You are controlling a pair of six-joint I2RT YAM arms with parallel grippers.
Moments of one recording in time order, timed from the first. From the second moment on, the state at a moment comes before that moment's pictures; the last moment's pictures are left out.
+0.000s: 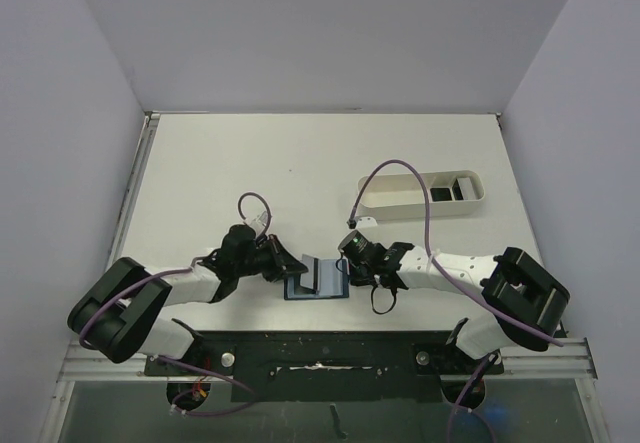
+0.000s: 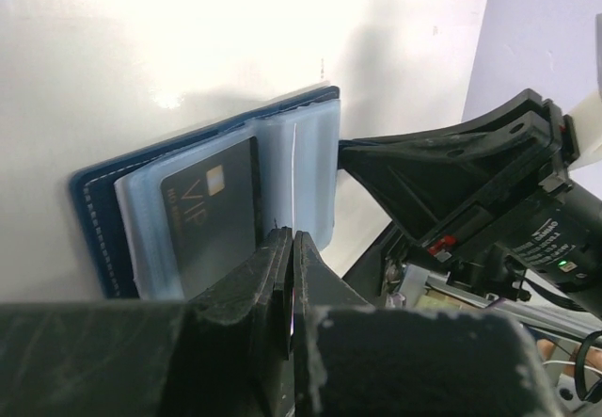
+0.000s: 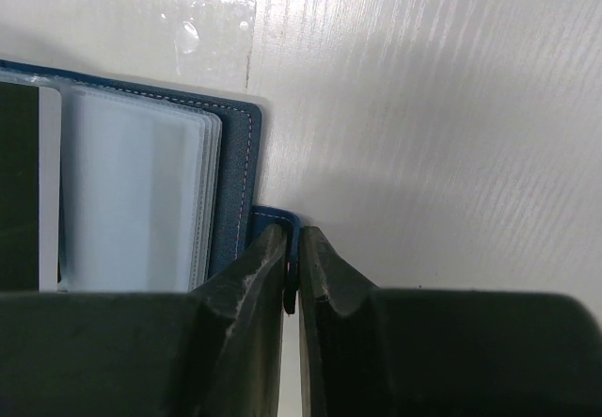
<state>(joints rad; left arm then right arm) -0.58 1.40 0.32 0.51 0.43 -1.10 0.92 1.45 0.70 -0.34 0.27 0.70</state>
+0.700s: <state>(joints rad) -0.56 1.48 0.26 0.61 0.49 -1.10 0.93 1.46 0.70 -0.34 0.29 0.71</state>
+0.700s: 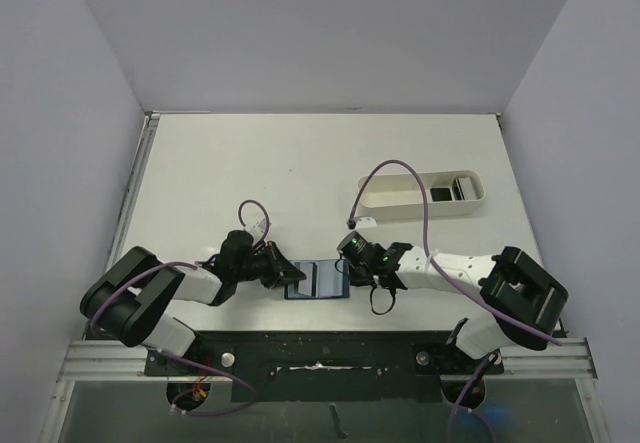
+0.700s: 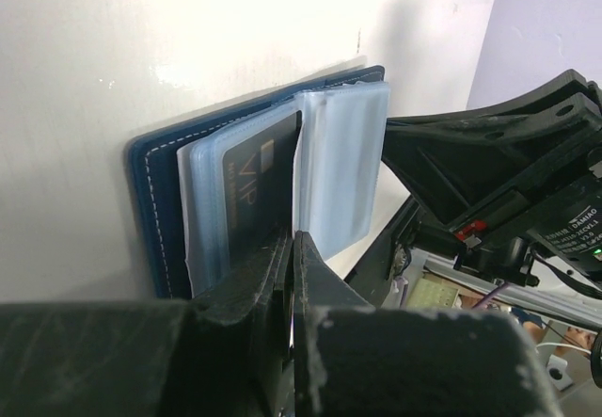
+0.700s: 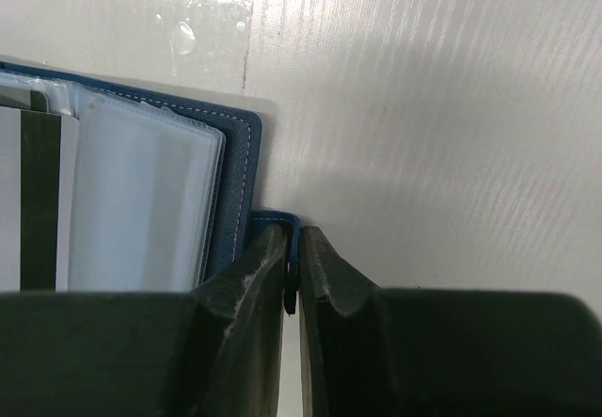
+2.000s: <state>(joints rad) -0.56 1.49 0.25 0.68 0.51 -1.12 0.98 1.57 0.88 -0.44 0.33 0.71</state>
